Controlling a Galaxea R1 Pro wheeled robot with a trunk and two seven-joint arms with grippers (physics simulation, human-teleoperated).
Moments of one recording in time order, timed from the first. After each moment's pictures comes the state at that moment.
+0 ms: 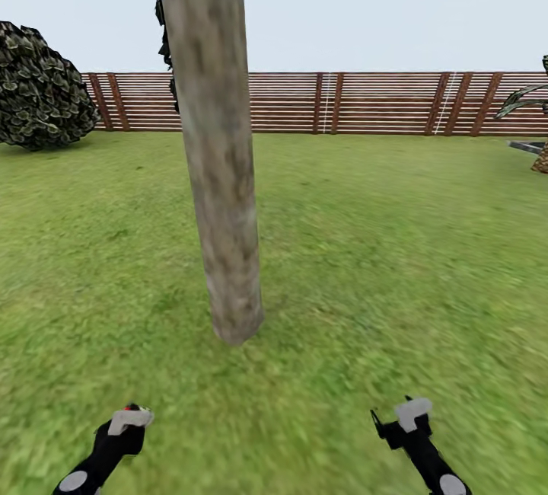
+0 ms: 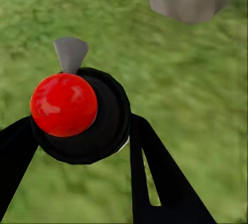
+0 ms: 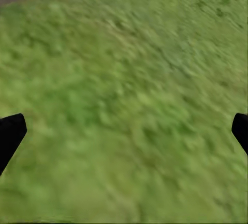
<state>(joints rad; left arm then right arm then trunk) -0.36 0.18 0.18 -0.47 -0.13 -0.26 -0.17 -0.35 -0.12 -0.17 -0.48 0.39 -0.45 0.09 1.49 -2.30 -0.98</state>
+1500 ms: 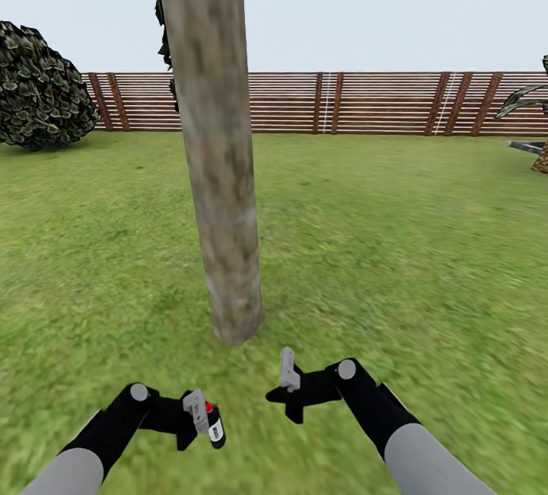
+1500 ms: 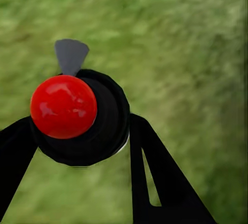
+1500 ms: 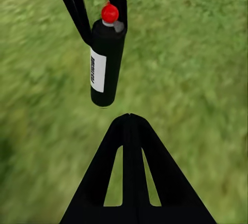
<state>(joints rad) -0.57 0.11 0.01 -0.58 -0.67 -0.06 -1.06 -0.63 0.08 0.25 -0.67 0.53 -0.15 1.04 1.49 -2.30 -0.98</state>
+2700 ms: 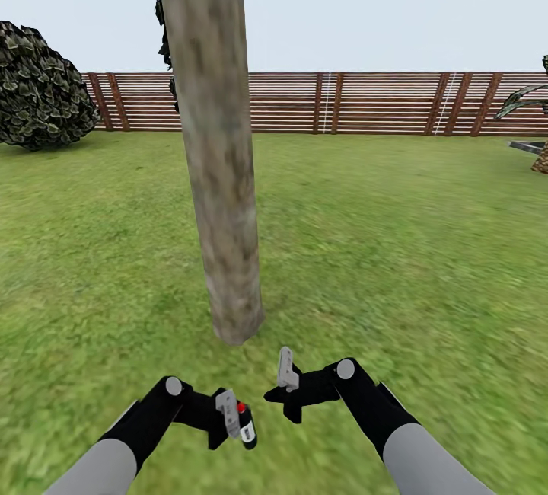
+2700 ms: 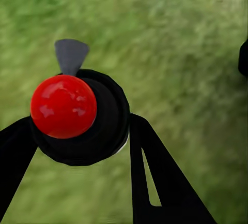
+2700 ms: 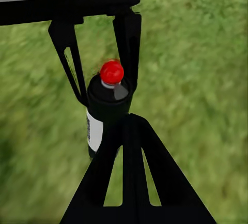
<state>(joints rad) -0.60 0.01 -0.11 -0.59 -0.66 -0.07 -1.07 -0.63 0.08 0.25 -0.67 0.53 -0.15 1.04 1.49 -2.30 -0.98</state>
